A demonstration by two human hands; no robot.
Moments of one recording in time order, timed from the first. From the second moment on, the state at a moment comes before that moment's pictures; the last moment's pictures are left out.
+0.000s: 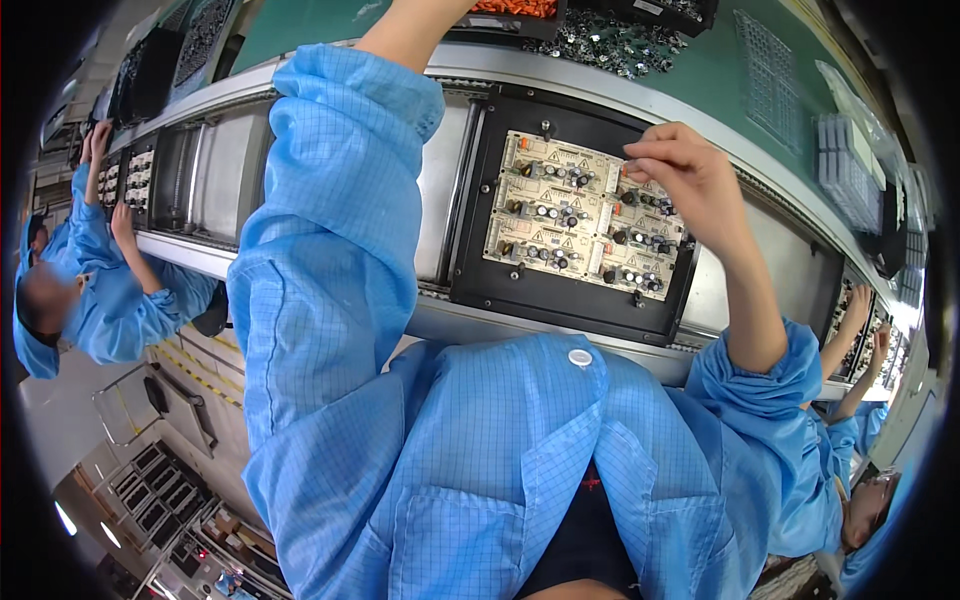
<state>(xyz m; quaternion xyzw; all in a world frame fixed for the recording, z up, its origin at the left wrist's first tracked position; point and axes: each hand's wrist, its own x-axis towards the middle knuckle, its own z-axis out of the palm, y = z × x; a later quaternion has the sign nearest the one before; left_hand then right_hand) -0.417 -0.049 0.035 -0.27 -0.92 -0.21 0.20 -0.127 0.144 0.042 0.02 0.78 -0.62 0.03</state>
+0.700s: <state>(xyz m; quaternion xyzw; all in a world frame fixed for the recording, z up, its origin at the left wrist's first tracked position) -0.330 -0.077 0.089 -0.27 -0.86 -0.44 0.03 -0.137 0.102 0.038 -0.10 0.98 -0.18 -0.06</state>
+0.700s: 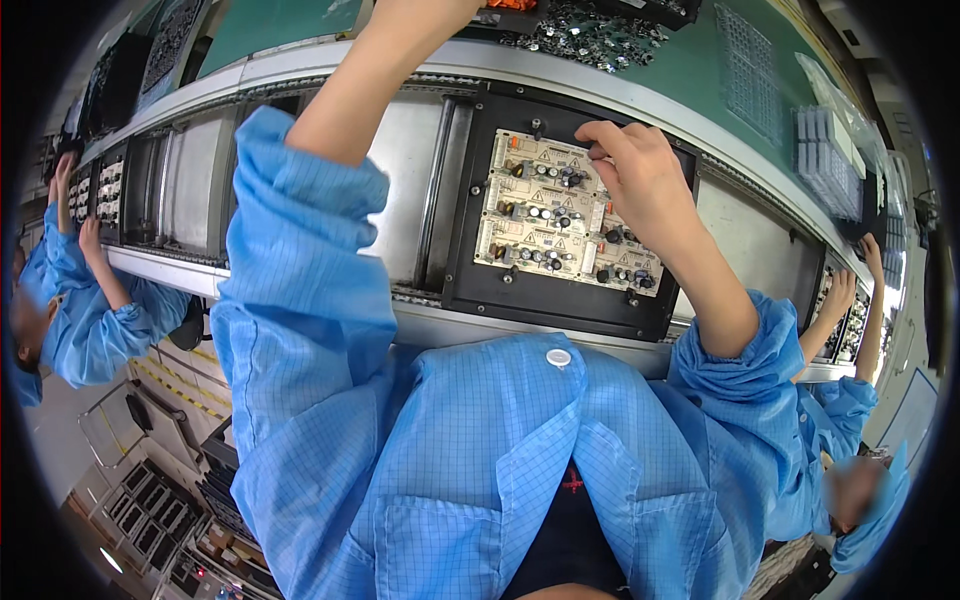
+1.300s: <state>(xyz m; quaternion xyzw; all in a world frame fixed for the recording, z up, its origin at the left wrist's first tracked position) -0.204 -0.128 0.049 -0.26 -0.84 -0.44 -0.17 -0.236 0.215 -0.010 0.05 0.94 -0.29 -0.16</state>
